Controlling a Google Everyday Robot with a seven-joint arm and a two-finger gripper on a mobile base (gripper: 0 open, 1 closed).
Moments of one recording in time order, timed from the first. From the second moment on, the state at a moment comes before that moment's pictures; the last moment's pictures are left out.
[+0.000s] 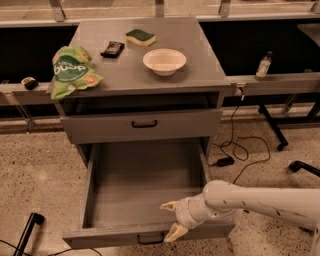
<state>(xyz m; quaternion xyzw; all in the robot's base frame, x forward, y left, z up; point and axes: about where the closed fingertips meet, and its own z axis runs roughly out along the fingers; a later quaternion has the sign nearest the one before) 0.449 -0.029 0.426 -0.72 0.60 0.20 0.29</state>
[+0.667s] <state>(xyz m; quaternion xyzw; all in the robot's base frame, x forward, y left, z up) 0.484 -0.049 0.435 -0.70 0.63 0.17 0.29</state>
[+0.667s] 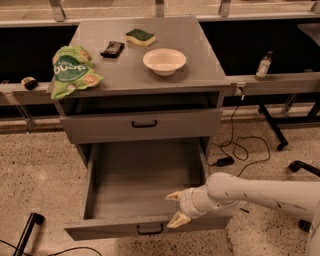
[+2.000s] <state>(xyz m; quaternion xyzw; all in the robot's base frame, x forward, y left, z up) 0.572 -0.046 0.448 -0.66 0.65 0.17 0.33</state>
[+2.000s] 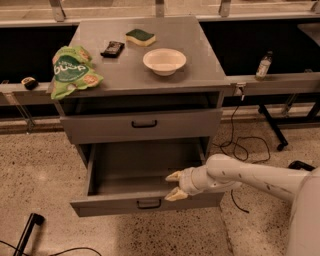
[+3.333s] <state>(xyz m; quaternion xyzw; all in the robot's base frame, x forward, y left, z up) 0.461 -0.044 0.468 -0.67 0.61 0.24 0.35</state>
